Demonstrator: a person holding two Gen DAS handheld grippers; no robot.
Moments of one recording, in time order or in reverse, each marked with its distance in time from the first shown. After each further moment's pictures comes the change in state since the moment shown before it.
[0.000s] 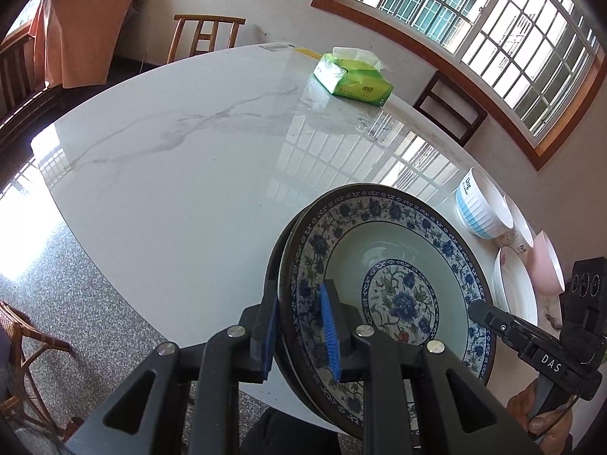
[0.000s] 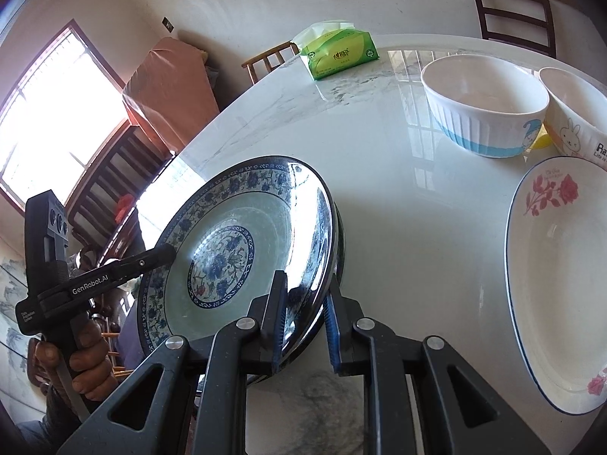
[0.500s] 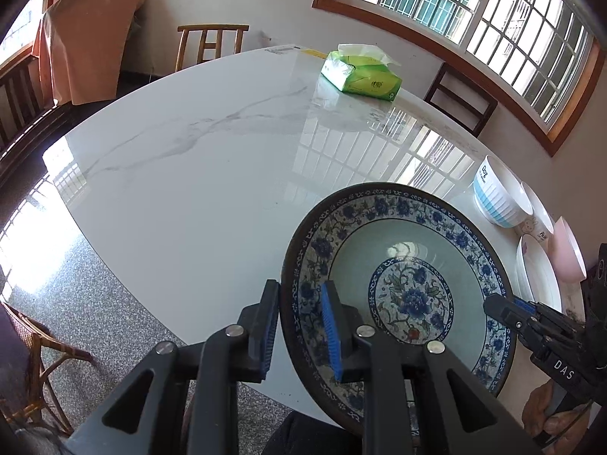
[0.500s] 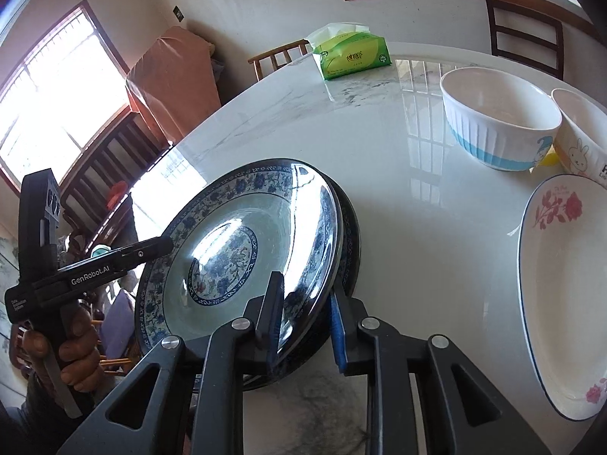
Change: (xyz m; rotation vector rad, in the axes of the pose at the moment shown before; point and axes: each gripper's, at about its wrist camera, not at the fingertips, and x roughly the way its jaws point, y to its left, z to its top) left arm 0.003 -0.001 -0.007 0.048 -0.029 0.091; right arm 0.012 0.015 0.000 -0.095 -0.014 -0.059
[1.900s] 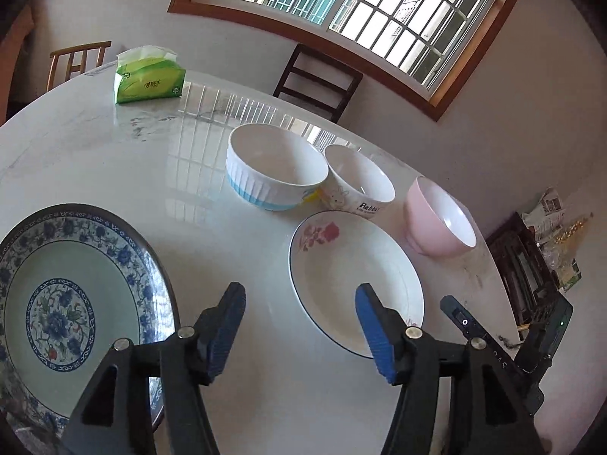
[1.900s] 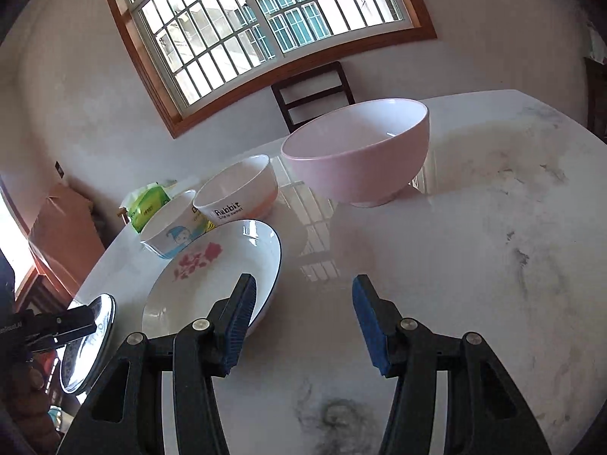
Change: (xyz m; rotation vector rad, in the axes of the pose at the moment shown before) left arm 0.011 -0.232 -0.019 0.190 0.005 -0.417; right arm -0.156 -0.204 -0.082 0.432 -0.456 -0.364
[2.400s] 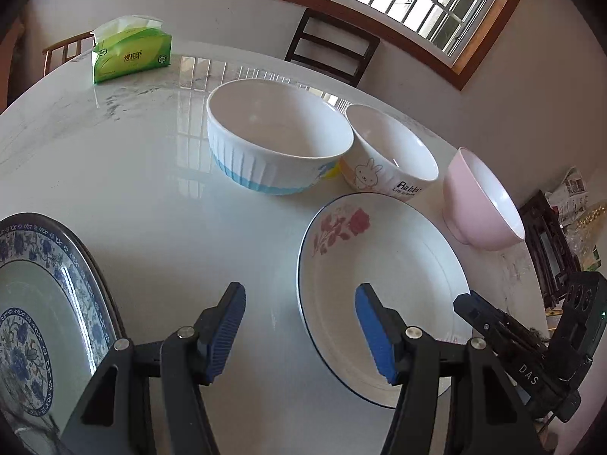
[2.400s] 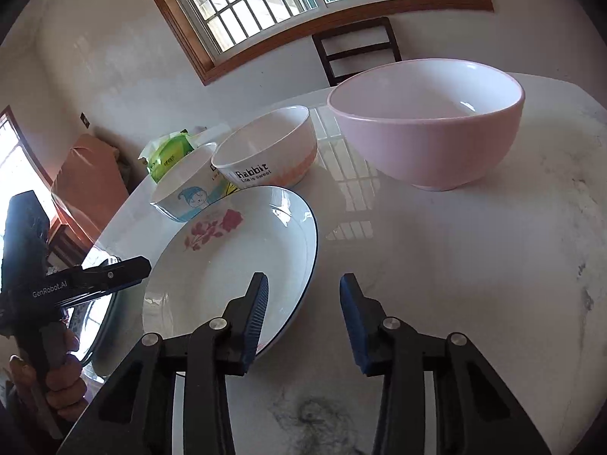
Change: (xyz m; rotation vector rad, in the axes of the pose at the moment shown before) left arm 0.077 0.002 0.011 0.009 0.127 0.095; right arm 0.047 0.011 0.008 -0.111 0.193 0.105
